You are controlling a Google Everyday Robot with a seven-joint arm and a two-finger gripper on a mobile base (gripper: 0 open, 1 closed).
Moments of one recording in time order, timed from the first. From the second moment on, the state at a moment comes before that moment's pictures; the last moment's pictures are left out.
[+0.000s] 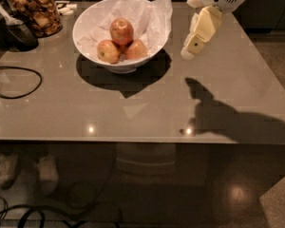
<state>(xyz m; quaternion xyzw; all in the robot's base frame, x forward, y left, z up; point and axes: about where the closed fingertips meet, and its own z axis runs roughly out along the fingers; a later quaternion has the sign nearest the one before) 0.591 -0.114 0.999 -0.62 0.74 0.09 0.26</state>
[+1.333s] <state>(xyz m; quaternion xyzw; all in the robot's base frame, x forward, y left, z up) 0.640 -0.043 0.983 -0.63 0.72 0.11 0.27</state>
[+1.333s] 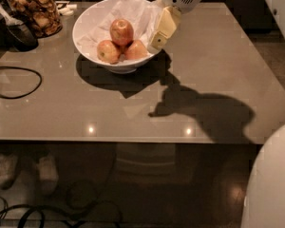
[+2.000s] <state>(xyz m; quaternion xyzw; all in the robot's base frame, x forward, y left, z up) 0.649 -0.031 0.981 -0.62 0.72 0.13 0.28</state>
